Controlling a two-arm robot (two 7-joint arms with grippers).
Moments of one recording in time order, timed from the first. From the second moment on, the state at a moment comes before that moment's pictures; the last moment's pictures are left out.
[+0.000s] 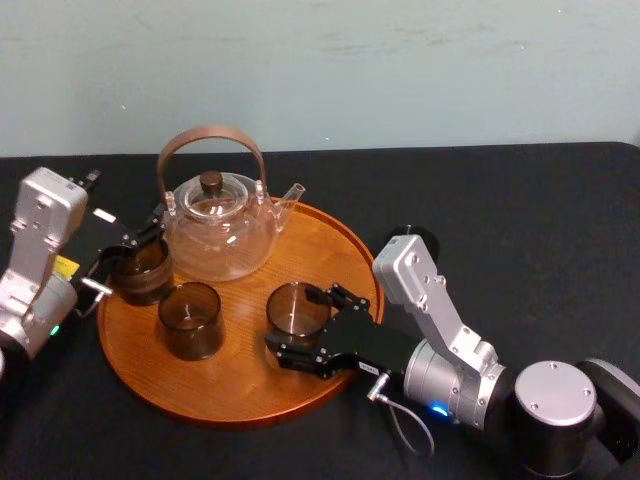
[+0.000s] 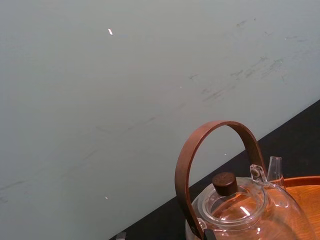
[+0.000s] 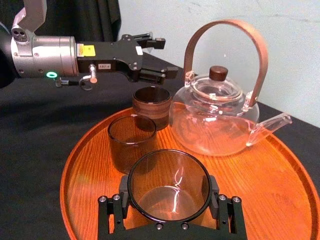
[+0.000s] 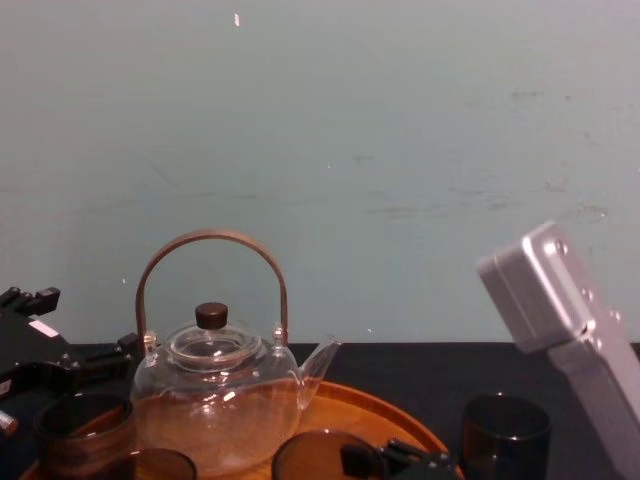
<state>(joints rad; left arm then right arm) -0.20 0.60 0.45 -1.41 -0.25 -0.12 0.03 0.12 0.33 -0.53 -1.53 0.21 0.09 0.45</state>
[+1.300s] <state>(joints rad) -0.20 0.60 0.45 -1.41 -0.25 -0.12 0.03 0.13 0.32 -0.55 -1.48 0.22 0.11 0.44</state>
